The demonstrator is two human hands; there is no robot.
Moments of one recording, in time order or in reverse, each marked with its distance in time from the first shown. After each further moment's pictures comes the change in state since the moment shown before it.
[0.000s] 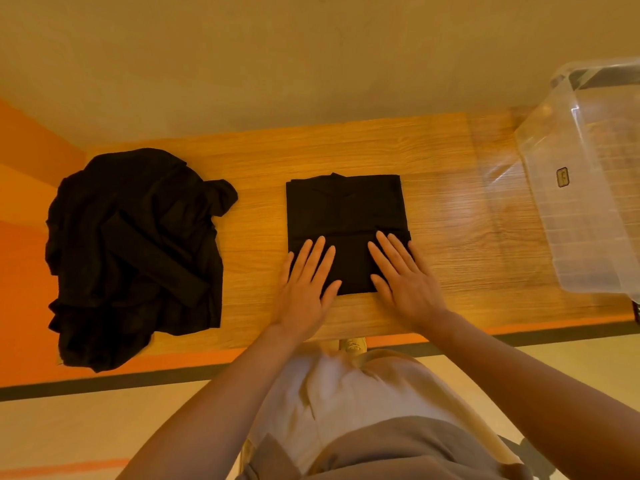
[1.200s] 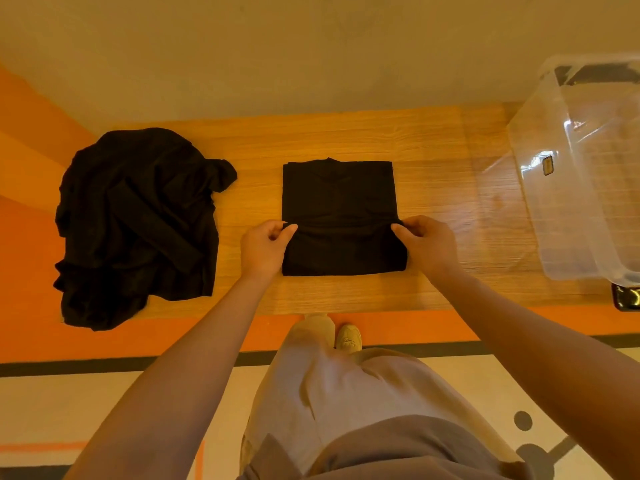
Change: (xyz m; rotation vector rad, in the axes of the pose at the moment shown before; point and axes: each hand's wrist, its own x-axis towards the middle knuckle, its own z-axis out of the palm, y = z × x) left_hand 0.020 -0.016 -0.042 -0.805 0.213 -0.593; right_hand 0.011 0.030 -0.047 0.984 0.105 0.616
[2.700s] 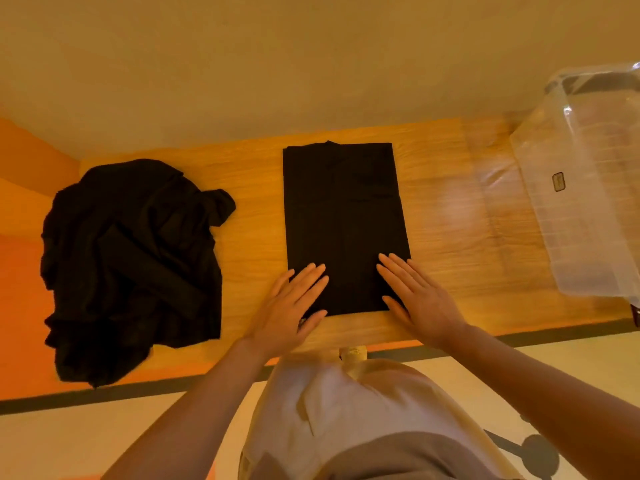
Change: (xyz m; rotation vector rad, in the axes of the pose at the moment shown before) left_hand -0.012 -0.049 -0.009 0.690 -0.464 0.840; right_hand -0.022 0.039 0.025 -0.890 -0.232 -0.682
